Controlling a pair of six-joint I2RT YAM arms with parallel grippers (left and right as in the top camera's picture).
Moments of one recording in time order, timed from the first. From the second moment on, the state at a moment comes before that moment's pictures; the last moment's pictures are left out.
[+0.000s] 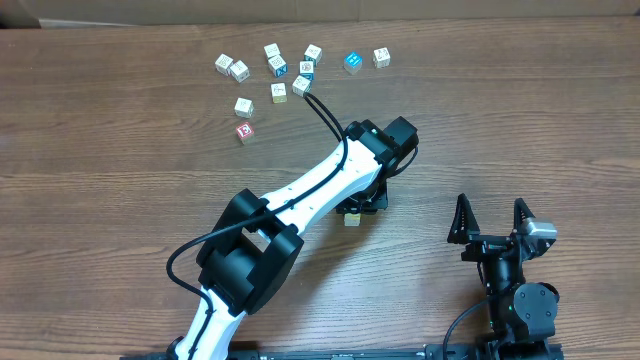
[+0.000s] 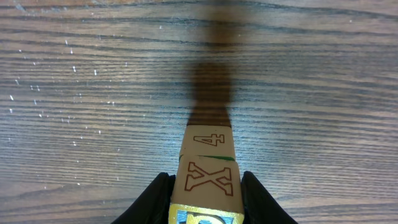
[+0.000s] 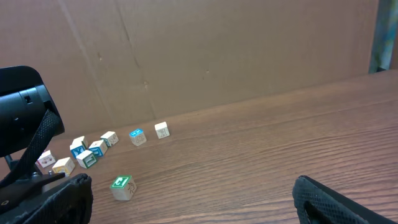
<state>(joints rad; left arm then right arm) -0.79 2.17 1.75 -1.20 -0.04 -0.80 0.11 0.01 0.02 -0.02 0.11 0.23</state>
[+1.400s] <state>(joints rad) -0.17 2.17 1.87 -1.17 -0.04 -0.67 0.11 0.01 0.02 -0.02 0.11 0.23</state>
